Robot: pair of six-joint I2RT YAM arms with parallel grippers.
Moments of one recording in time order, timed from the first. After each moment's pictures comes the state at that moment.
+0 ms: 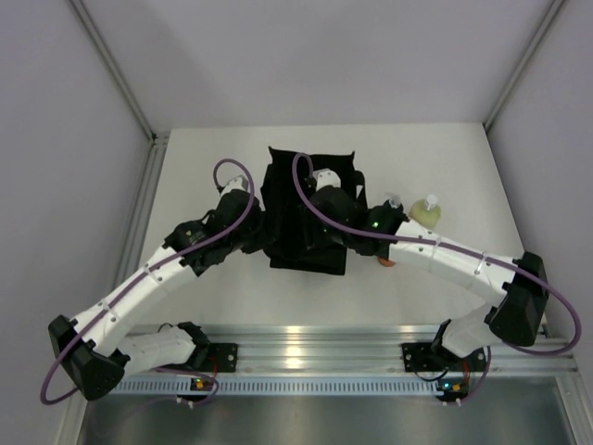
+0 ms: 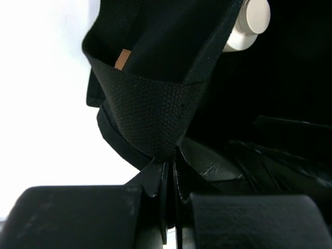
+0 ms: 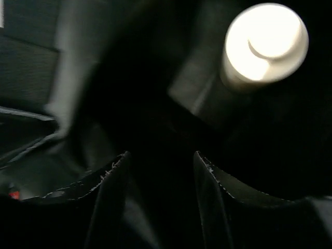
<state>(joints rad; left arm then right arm) -0.72 1.10 1.09 -0.75 -0.18 -0.94 1.01 1.46 1.34 -0.61 0.29 0.51</state>
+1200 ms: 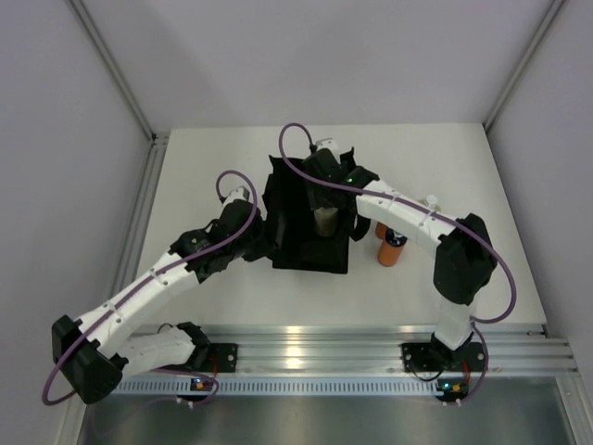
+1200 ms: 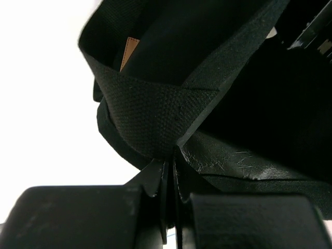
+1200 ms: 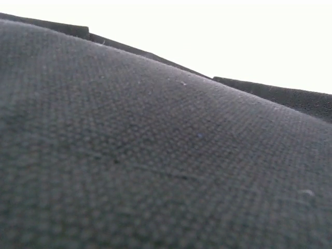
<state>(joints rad) -0.72 1.07 0.96 -0.66 -0.15 -0.97 0.77 1.83 1.59 -0.63 0.43 0.34</state>
